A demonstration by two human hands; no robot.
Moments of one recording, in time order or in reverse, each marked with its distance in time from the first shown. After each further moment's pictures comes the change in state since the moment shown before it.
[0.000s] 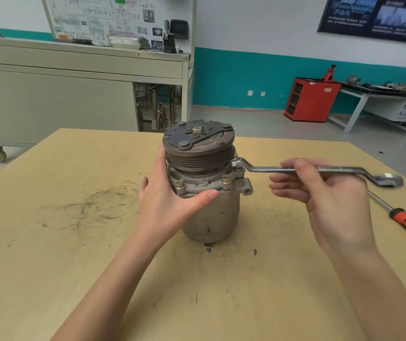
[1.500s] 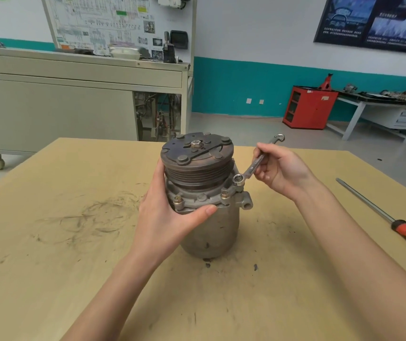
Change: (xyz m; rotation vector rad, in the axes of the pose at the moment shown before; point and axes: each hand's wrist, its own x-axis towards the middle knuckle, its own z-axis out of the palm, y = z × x) left_hand 0.001 -0.010 0.003 -0.035 0.026 0.039; right_hand 0.107 0.044 0.011 0.239 -0.271 0.560
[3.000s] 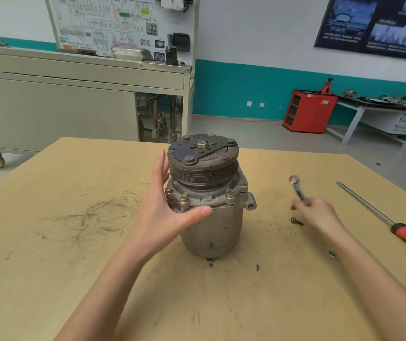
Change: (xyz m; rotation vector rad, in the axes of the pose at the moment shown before) left_hand 0.009 -0.010 -0.018 -0.012 -0.125 -0.033; right_hand -0.025 0.061 -0.099 -1.136 0.586 0.146
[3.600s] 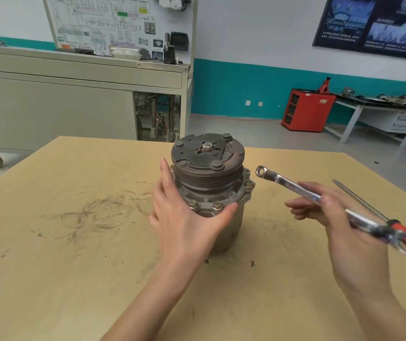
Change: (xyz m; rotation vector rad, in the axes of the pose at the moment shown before) left_hand -0.027 0.033 0.058 0.186 0.312 -0.140; right_hand -0.147 -0.055 -0.034 0.845 0.208 -0.618
